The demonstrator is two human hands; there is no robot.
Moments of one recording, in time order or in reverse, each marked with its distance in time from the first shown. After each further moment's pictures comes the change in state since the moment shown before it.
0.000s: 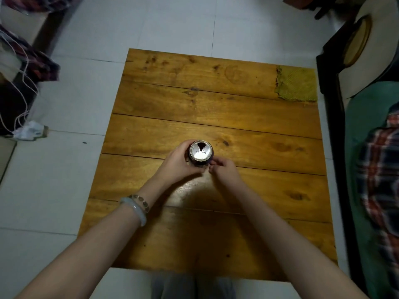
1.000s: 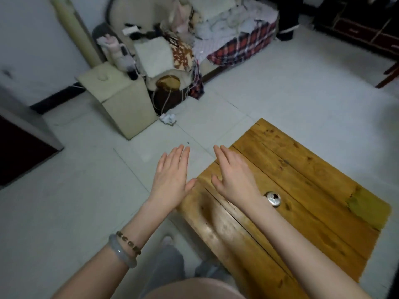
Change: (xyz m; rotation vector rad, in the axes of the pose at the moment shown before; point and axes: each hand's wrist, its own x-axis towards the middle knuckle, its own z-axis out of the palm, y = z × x) left_hand -0.332 0.107 -0.200 0.797 0.754 -0.325; right_hand -0.288 -0.212 0.141 -1.245 -0.280 -1.371
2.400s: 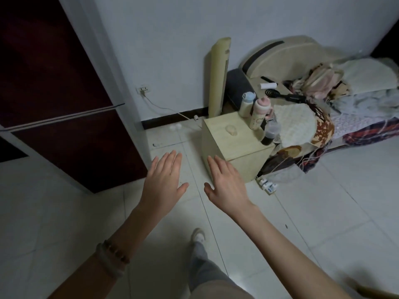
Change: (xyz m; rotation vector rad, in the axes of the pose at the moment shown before) left_hand 0.072 -0.703 -0.068 0.163 0.103 -0.440; right_hand 0.527 -0.491 0.227 -0.003 0.032 -0.428
